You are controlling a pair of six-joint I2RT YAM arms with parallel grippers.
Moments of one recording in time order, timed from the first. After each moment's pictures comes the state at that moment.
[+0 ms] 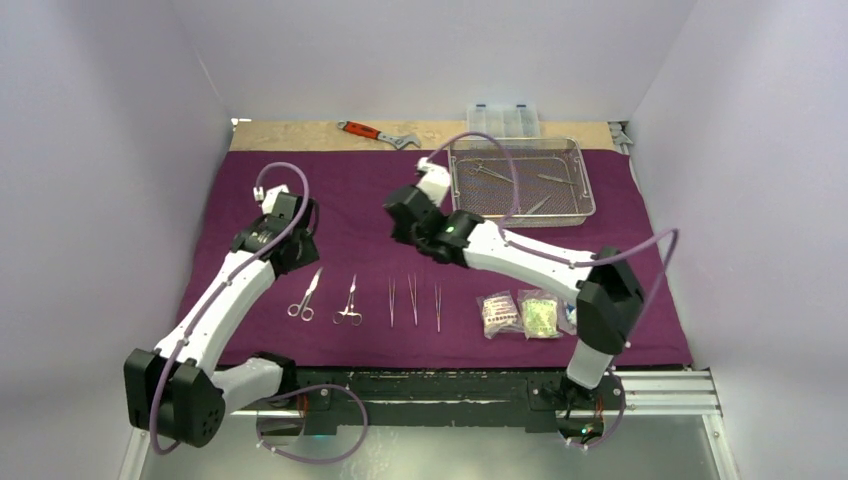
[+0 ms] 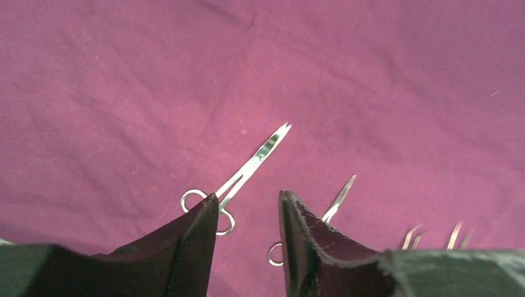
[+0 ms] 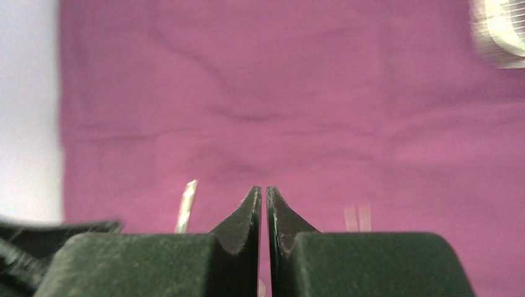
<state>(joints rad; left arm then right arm) -0.26 1.10 0.92 -0.81 -0.40 -0.61 1.02 1.78 1.49 -0.41 0.52 0.99</state>
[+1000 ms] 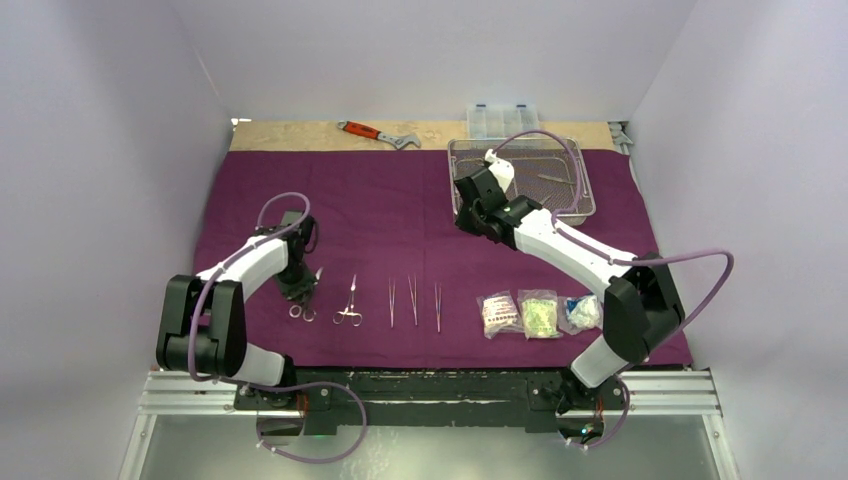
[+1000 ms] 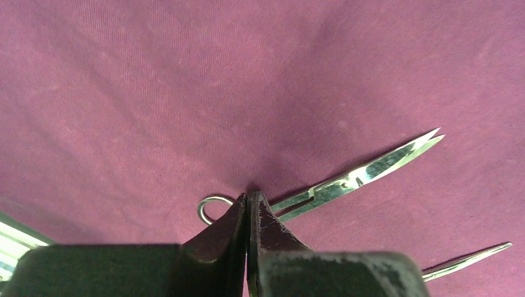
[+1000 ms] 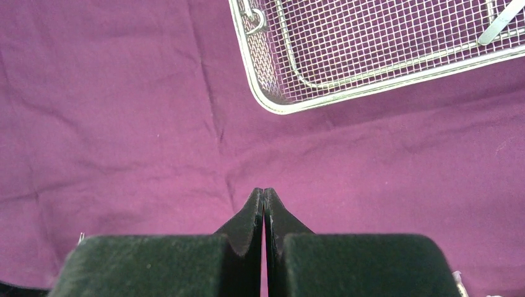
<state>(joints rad) -0.12 1.44 0.76 -0.76 -0.30 -0.72 0.66 1.58 1.22 -0.47 0.38 0.86</state>
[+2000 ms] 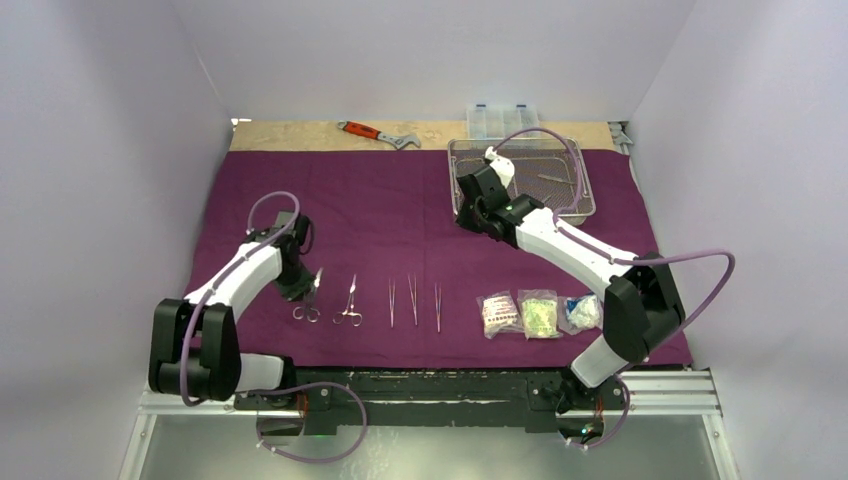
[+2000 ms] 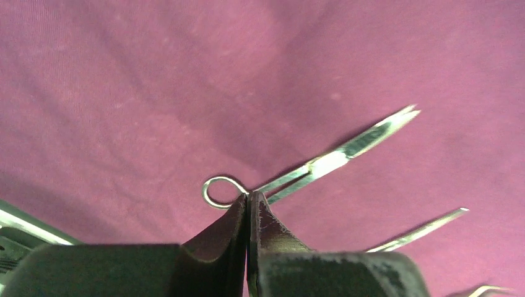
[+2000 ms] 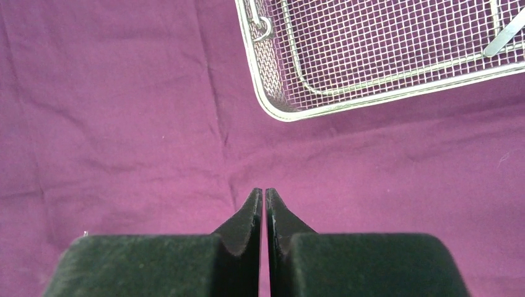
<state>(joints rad) -0.12 1.34 0.73 -0.82 -0.26 -0.82 0.64 1.58 1.22 -0.45 0.35 0.83</state>
